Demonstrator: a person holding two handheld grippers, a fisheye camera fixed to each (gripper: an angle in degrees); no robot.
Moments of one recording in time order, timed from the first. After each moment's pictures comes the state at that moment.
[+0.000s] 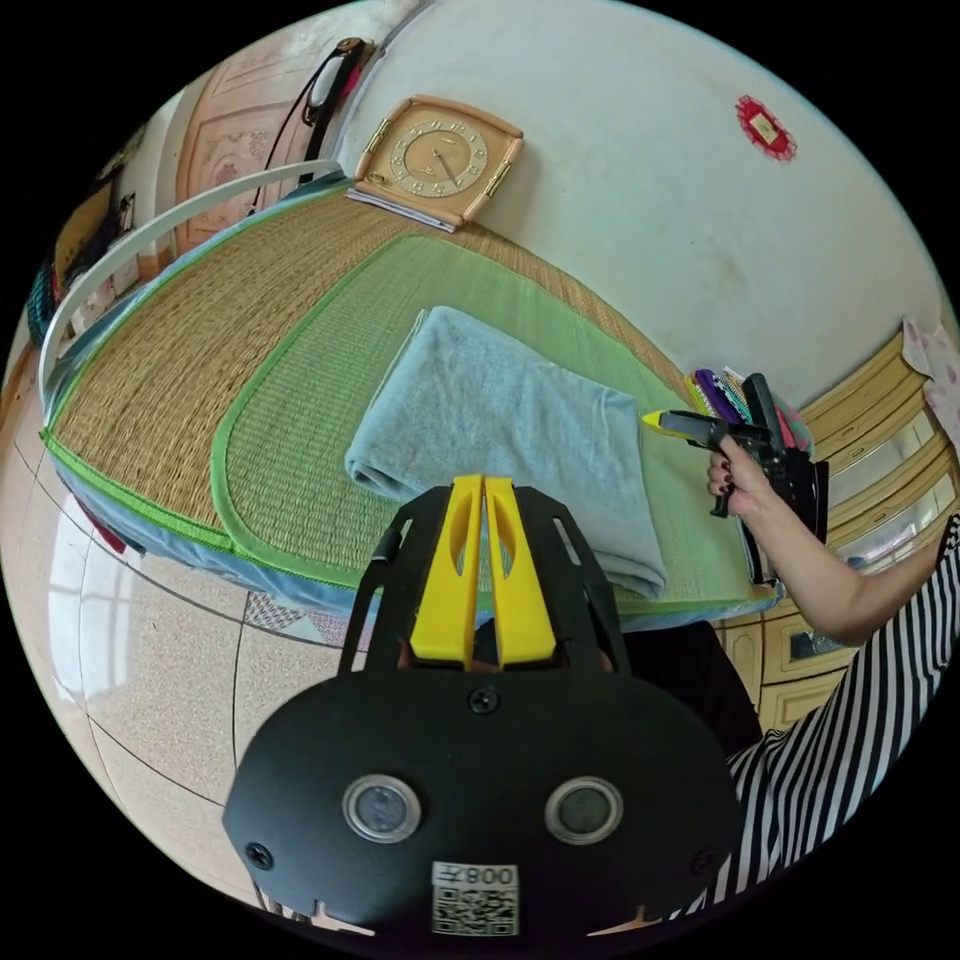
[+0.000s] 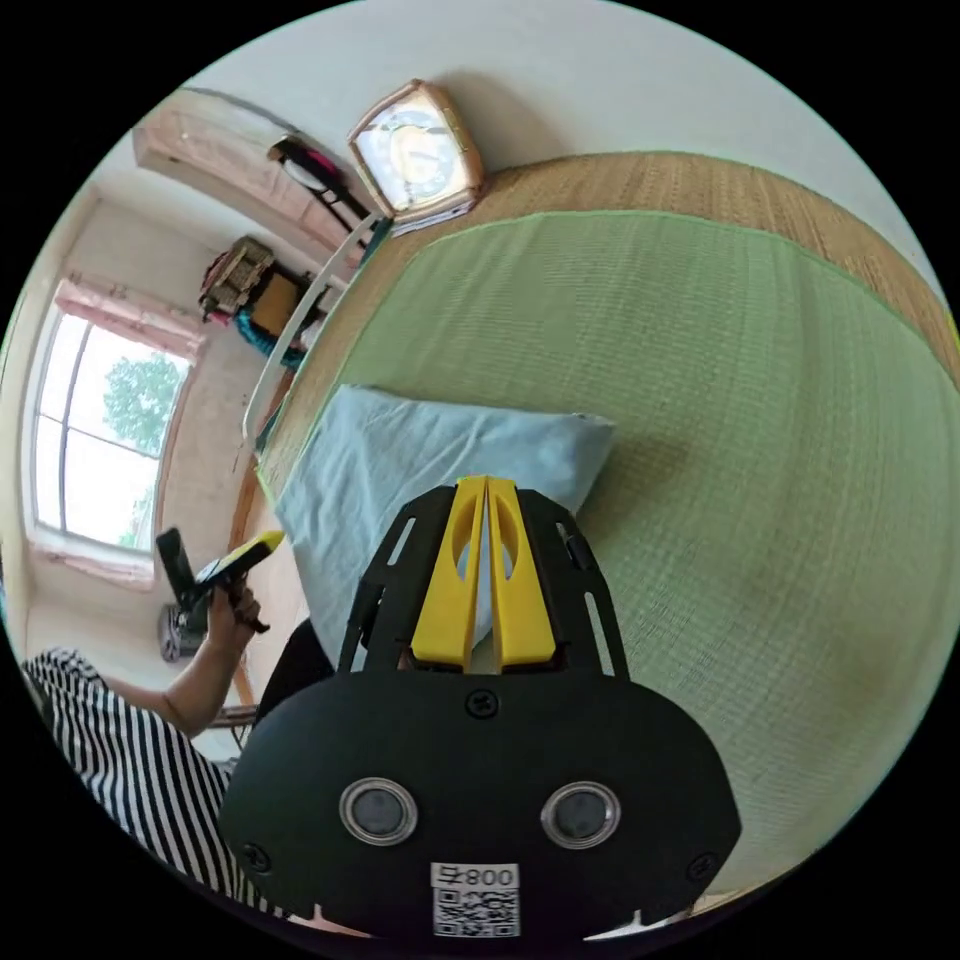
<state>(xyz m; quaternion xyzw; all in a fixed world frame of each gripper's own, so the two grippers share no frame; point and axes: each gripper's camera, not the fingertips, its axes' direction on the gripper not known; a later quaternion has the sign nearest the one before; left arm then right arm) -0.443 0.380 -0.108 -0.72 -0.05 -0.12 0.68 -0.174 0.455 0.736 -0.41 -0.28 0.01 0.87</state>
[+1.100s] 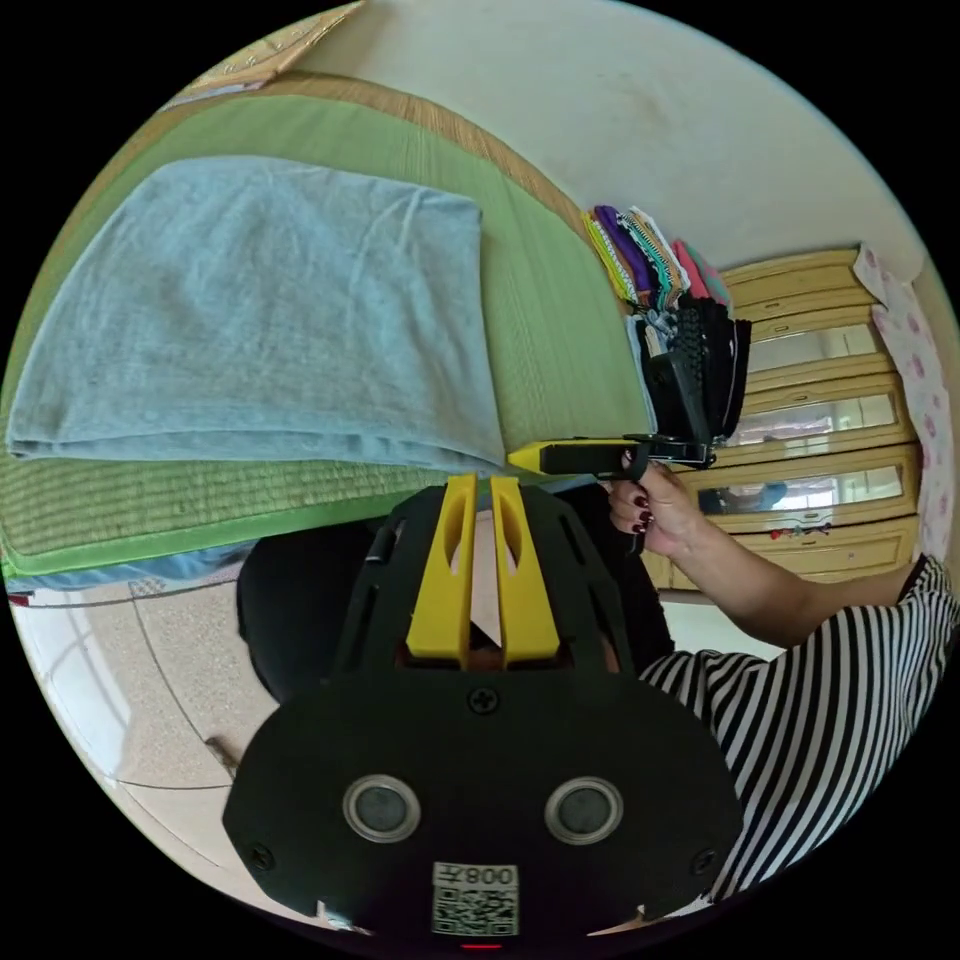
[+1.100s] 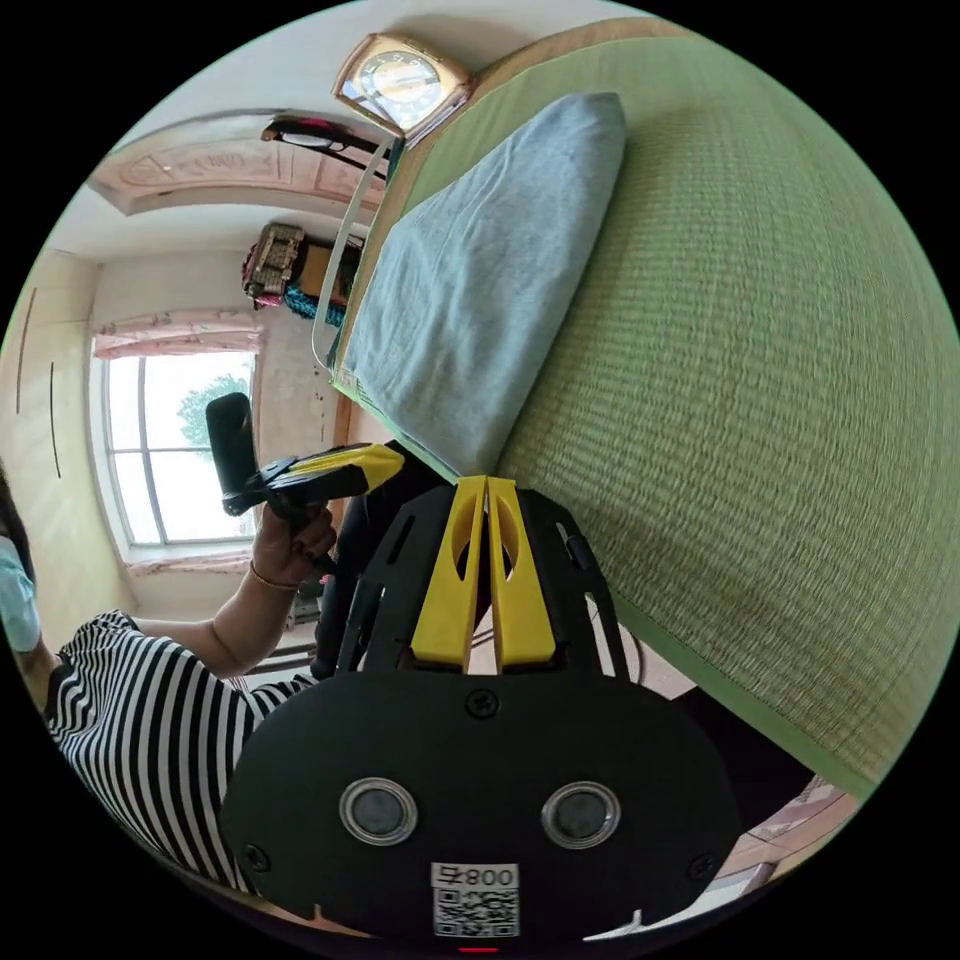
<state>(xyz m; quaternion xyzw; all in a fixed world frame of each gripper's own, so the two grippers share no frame) -0.295 0.517 -0.084 -0.83 0.17 -0.22 0.49 -0.020 0.634 0.628 -0.49 -0.36 0.15 0.78</state>
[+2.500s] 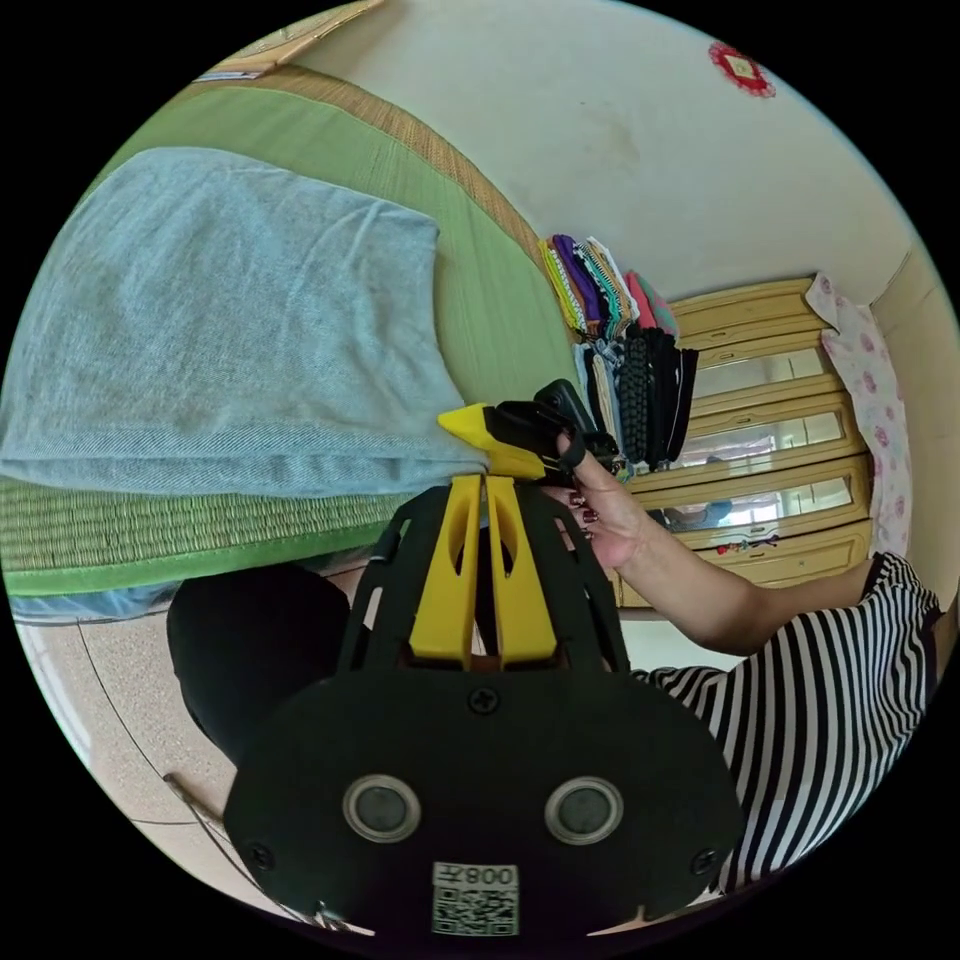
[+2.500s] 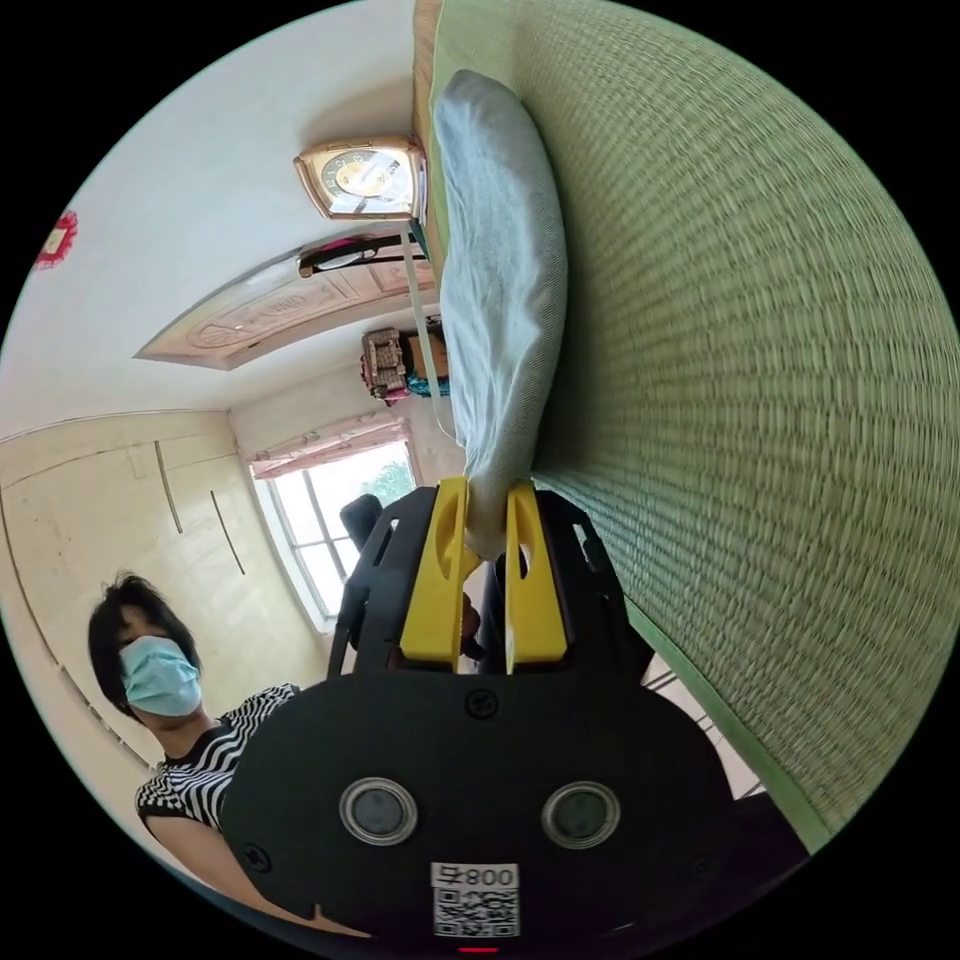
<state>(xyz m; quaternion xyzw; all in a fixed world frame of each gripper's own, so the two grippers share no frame) -0.398 0.512 -0.095 -0.78 0.19 -0.28 0.53 0.067 0.683 0.670 -0.43 -0.50 0.38 0.64</state>
